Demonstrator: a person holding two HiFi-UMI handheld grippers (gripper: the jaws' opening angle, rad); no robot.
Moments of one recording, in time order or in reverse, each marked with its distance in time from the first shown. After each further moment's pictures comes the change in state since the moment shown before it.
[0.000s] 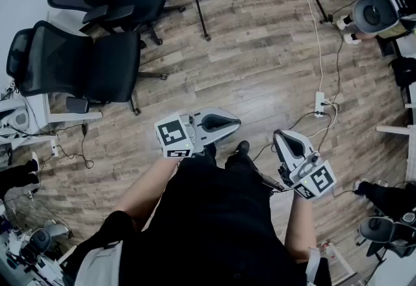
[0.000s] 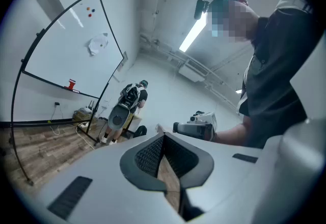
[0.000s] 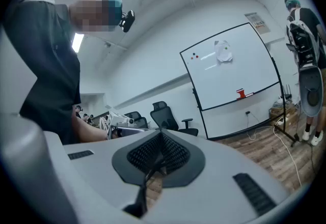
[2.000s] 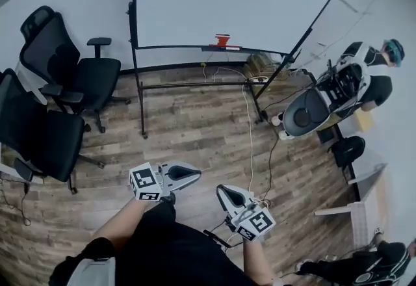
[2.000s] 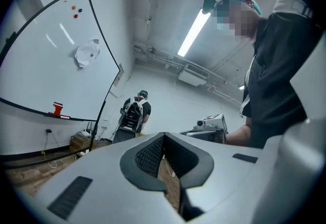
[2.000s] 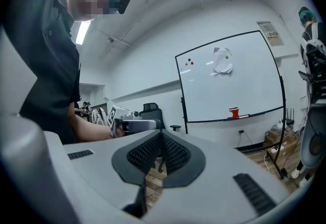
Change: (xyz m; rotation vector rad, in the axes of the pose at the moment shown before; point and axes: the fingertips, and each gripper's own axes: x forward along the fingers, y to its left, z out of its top) left arm 0.187 0.154 0.114 0.163 -0.096 0.021; right arm 0.025 -0.214 0.099 -0.149 0.003 0.020
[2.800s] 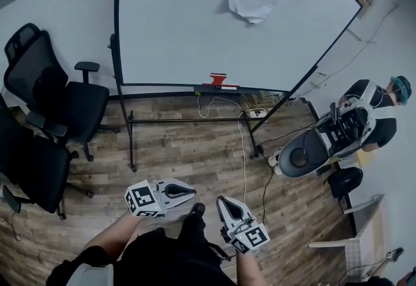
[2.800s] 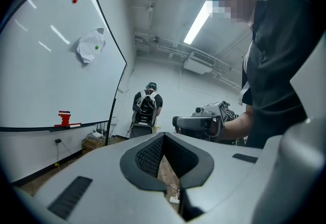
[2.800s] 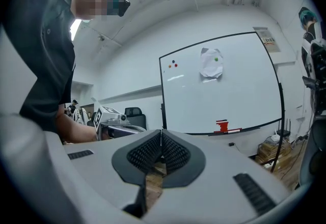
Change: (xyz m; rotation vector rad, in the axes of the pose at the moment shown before) left arm 0.047 0.187 0.028 0.087 0.114 0.034; right arm 0.115 -0.182 0.050 -0.050 -0.065 -0.096
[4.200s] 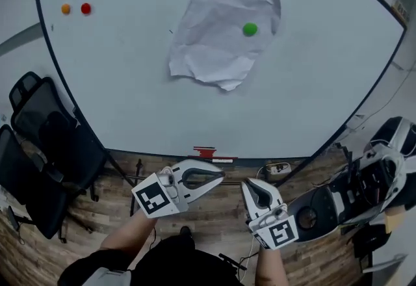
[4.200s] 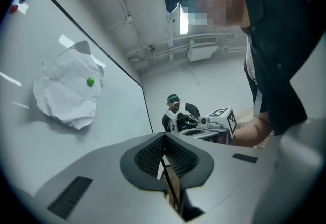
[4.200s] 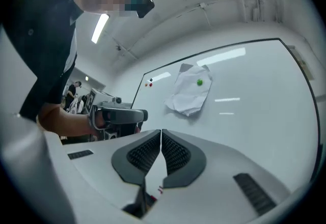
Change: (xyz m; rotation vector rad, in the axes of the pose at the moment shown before) left arm 0.229 0.344 0.271 0.503 -0.098 0.280; right arm 0.209 -0.392 0.215 -0.292 -0.263 0.169
